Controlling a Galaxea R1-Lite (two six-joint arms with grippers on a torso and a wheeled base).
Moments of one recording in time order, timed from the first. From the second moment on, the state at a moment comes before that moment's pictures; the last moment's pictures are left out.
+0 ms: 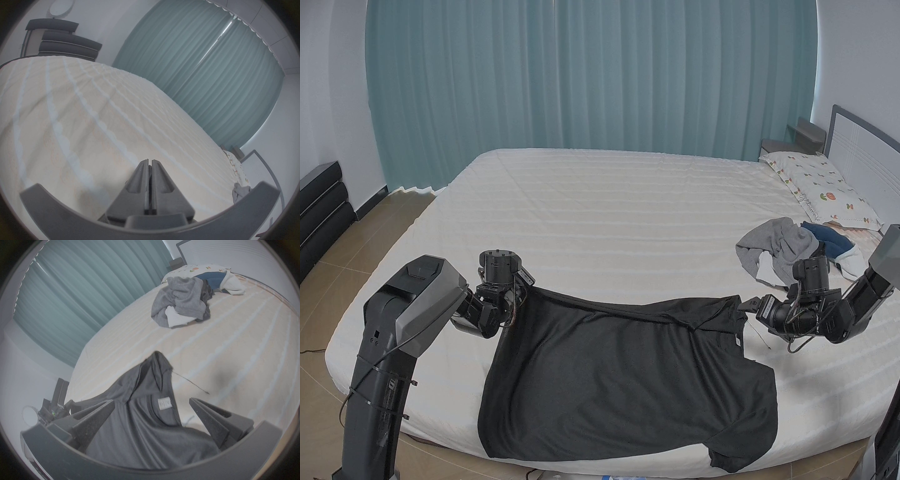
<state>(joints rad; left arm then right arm) -0.22 2.66 -1.57 -0.71 0.27 -0.80 0.10 2.10 -0.82 -0.61 0.05 0.67</state>
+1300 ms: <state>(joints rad) -0.20 2.74 -1.63 -0.78 0.32 -0.79 0.16 2.57 -1.60 -0.52 -0.19 0.71</state>
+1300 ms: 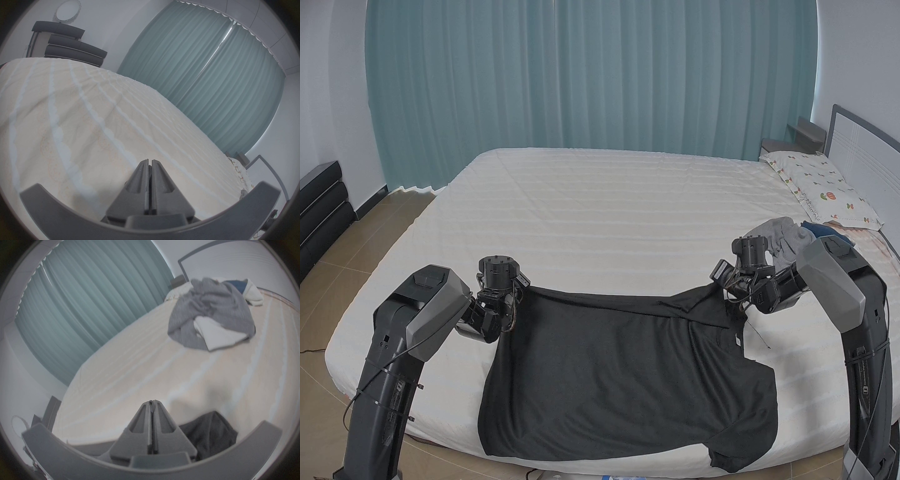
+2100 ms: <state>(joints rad) -0.19 2.95 -1.97 -0.85 0.39 -0.62 0.13 2.79 -2.00 -0.59 -0.27 0.64</state>
